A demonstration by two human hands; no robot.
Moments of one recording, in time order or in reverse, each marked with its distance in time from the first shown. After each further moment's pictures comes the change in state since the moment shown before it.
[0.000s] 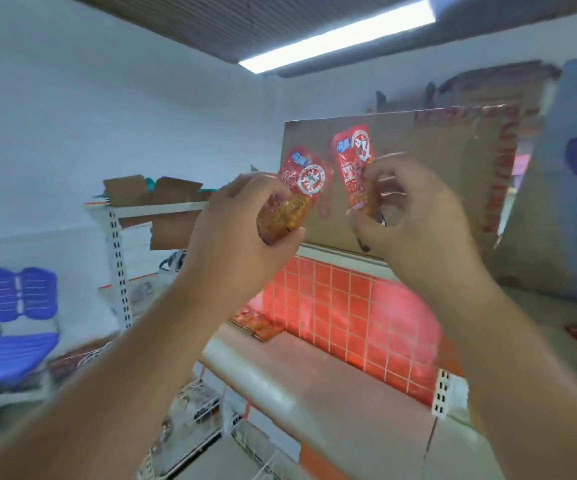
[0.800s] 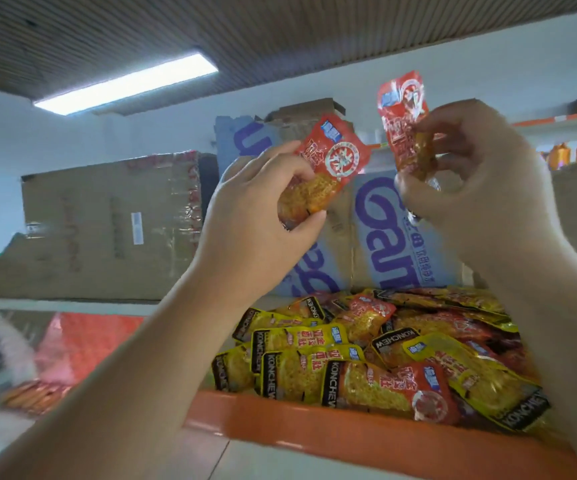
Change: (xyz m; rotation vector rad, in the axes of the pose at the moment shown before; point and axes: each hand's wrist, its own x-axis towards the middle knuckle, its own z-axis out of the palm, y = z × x) left_hand 0.051 0.407 0.208 -0.318 -0.004 0.341; right_hand -0.084 0.066 -0.465 -0.422 0.365 0.085
